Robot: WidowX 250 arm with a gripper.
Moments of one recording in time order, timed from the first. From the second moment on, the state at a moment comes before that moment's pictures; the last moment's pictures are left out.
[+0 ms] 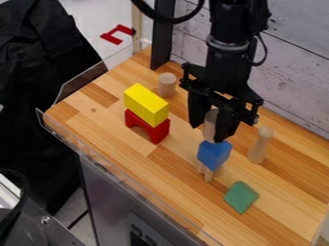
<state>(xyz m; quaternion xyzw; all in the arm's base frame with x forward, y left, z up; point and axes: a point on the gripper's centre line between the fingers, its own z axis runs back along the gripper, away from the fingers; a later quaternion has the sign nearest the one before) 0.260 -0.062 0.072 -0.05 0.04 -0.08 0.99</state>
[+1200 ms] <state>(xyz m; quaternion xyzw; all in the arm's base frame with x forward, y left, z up) 0.258 -0.064 0.060 -0.05 0.06 -0.09 0.99</state>
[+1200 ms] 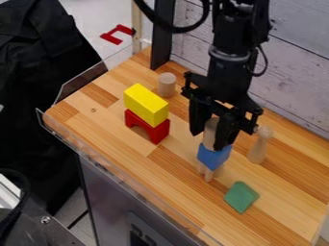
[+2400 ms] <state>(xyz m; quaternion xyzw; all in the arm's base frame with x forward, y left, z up) 0.307 -0.011 0.110 -0.07 -0.01 -0.05 1.00</state>
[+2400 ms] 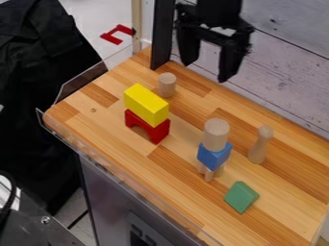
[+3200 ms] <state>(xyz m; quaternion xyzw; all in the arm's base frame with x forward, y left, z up) 0.313 0.018 0.072 0.00 0.01 0.00 1.00</state>
